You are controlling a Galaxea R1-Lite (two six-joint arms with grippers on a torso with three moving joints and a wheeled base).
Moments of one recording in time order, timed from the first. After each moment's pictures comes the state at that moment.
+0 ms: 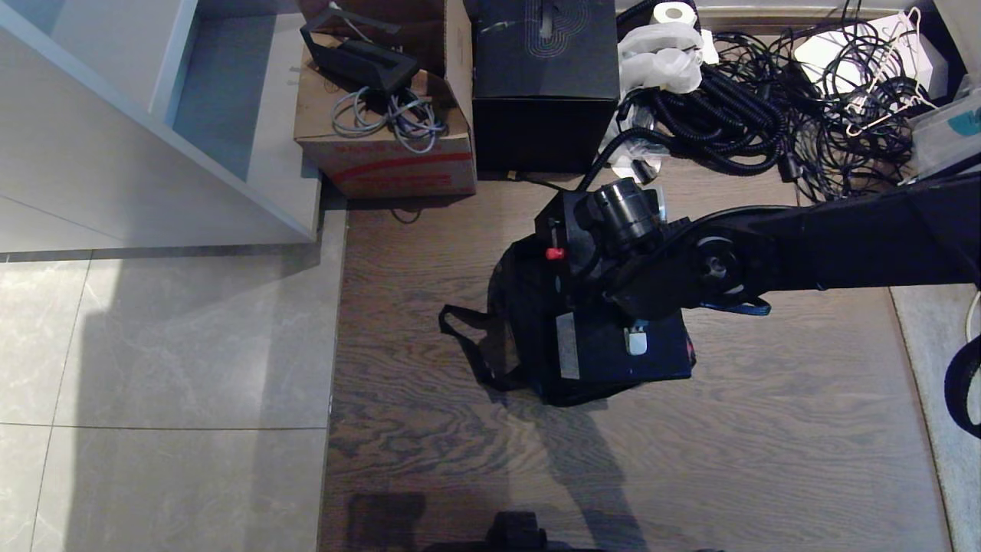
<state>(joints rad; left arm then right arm) 0.00 0.00 0.00 0.00 0.01 -0.01 0.63 2.04 -1.59 0.23 -0.94 0.32</state>
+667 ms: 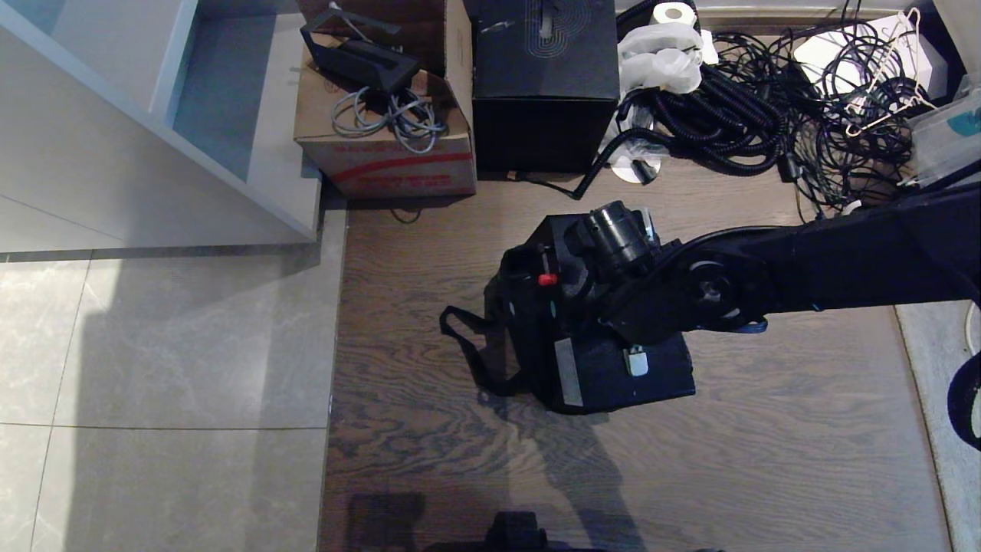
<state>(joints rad) 0.00 0.00 0.00 0.00 0.01 -0.01 0.66 2.04 -1.51 0.21 -0.94 0.28</state>
